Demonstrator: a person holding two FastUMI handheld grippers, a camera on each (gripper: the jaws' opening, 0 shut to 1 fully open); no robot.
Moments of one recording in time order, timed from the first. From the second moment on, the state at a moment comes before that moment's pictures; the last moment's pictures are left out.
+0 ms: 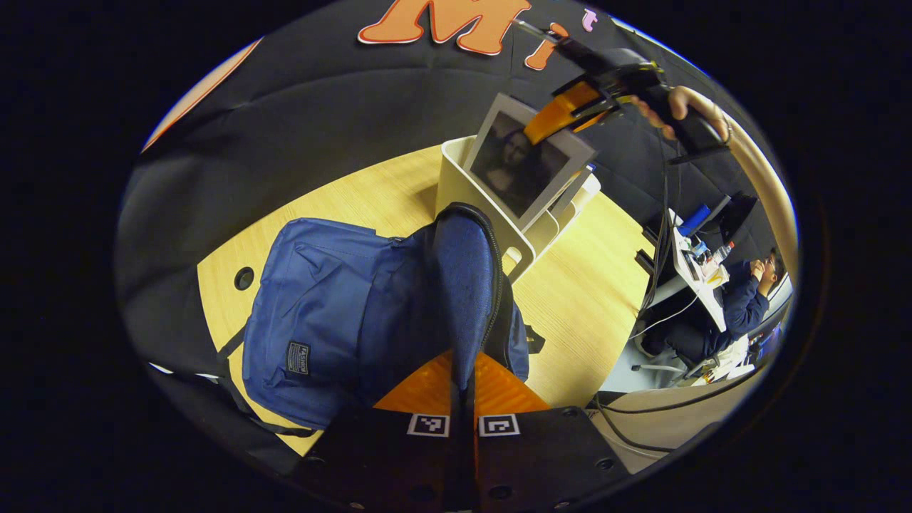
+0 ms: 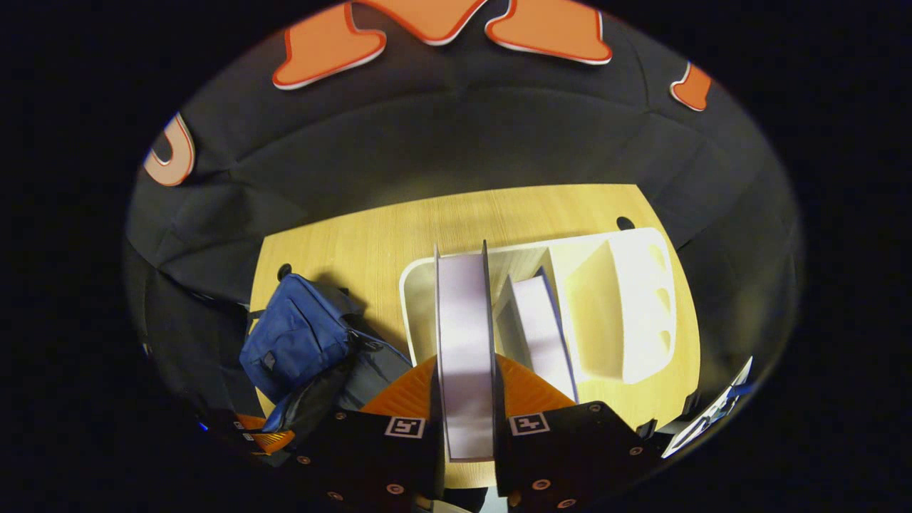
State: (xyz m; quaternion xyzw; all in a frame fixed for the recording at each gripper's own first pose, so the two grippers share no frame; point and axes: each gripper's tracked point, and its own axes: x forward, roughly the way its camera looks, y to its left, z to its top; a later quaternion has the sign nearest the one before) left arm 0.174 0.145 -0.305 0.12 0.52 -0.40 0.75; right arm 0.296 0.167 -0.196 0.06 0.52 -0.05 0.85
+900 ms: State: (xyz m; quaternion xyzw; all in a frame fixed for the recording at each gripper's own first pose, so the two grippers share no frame) left arm 0.186 0.144 -0.279 0.16 0.50 -0.38 0.77; right arm 0.092 0.220 -0.176 0.47 0.30 0.06 0.83
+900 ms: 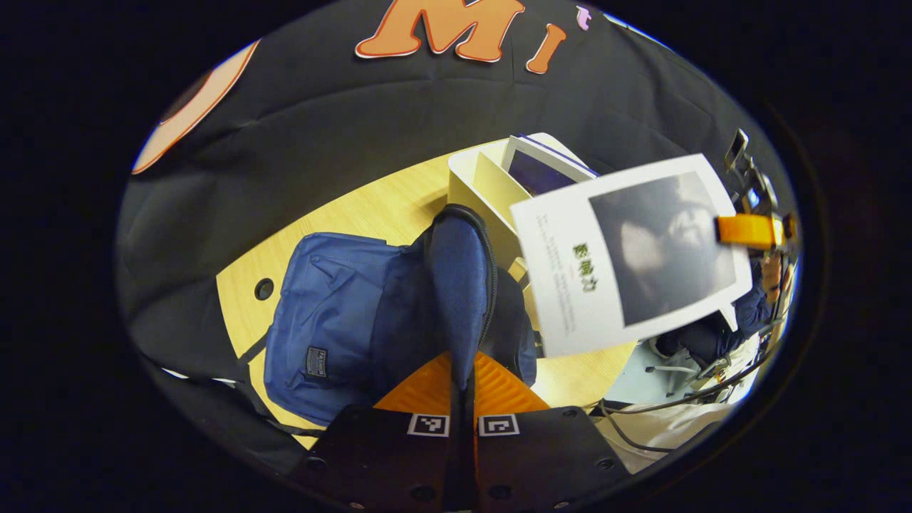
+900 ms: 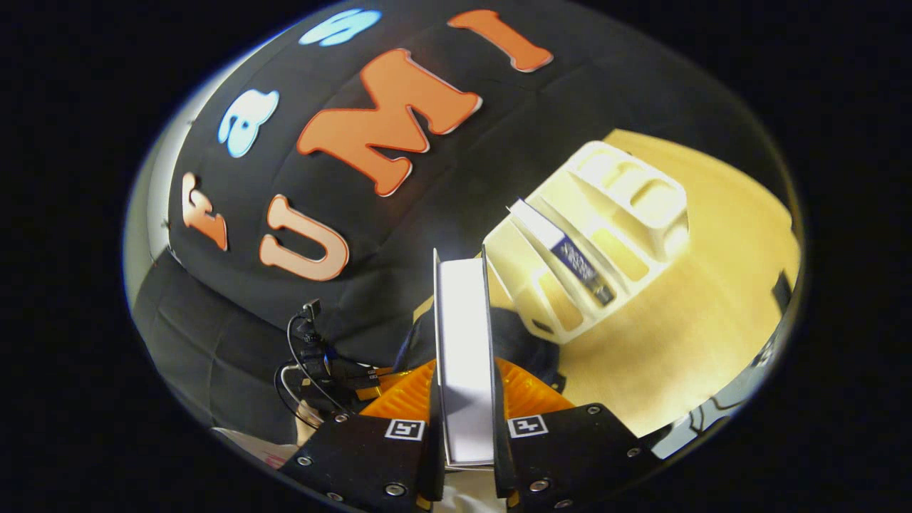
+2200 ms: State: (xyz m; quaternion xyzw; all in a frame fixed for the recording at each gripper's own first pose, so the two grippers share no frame) left arm 0.182 0.135 -0.260 0.14 0.49 -0.39 0.77; right arm 0.180 0.375 -0.348 0.48 0.40 0.04 0.78
